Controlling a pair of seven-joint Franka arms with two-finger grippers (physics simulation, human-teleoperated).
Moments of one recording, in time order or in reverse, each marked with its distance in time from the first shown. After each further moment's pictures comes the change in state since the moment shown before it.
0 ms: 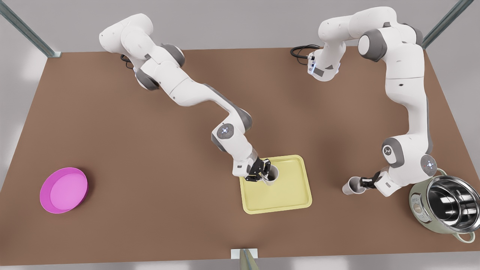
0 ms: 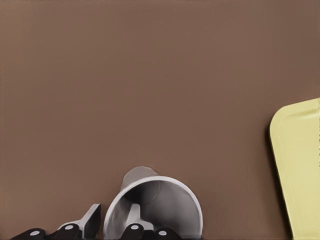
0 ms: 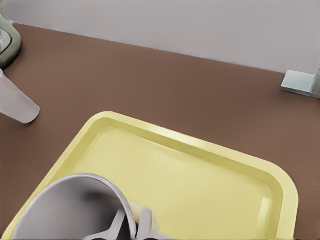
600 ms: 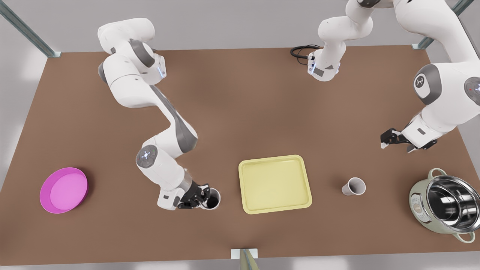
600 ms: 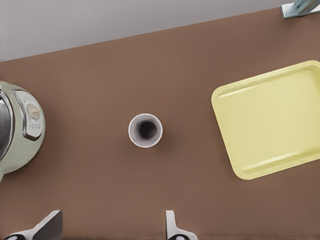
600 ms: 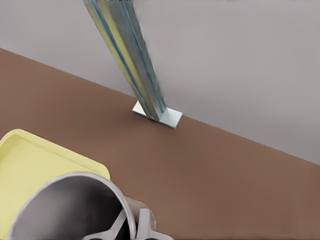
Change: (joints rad) left arm -0.045 -0.535 -0.011 -0.063 0.213 -0.407 -0.151; right arm -0.404 -0.190 0.123 -0.001 -0.003 -0.394 -0.266
